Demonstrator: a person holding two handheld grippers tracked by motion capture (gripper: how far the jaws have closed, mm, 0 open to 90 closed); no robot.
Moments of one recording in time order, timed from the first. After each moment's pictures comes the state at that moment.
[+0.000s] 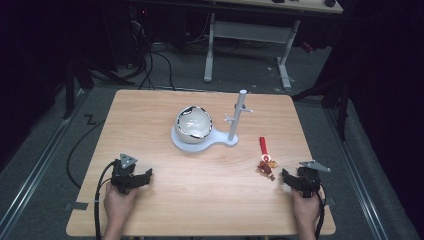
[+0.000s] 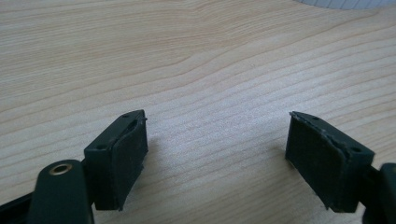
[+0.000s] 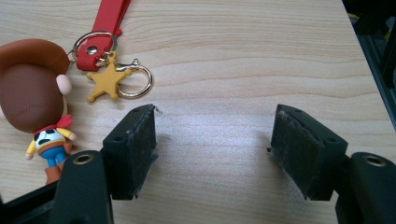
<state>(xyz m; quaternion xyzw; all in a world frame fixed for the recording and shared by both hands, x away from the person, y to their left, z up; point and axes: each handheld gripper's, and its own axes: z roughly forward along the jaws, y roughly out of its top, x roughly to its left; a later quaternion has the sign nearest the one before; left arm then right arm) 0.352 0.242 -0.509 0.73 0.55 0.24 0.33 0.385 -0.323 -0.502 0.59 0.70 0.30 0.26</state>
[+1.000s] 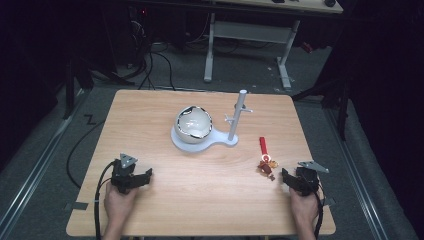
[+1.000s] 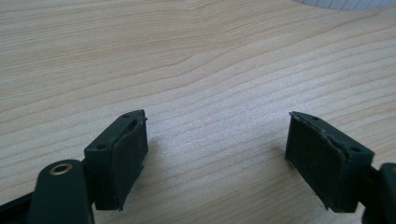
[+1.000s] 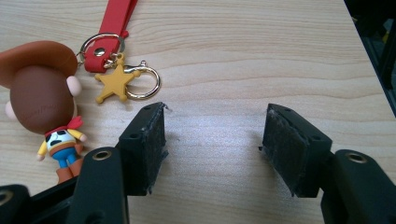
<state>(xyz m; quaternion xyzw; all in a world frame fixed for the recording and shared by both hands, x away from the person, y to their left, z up) 0.352 0.242 -0.509 0.73 0.55 0.24 0.33 0.383 -0.317 -0.502 0.59 0.70 0.30 0.27</state>
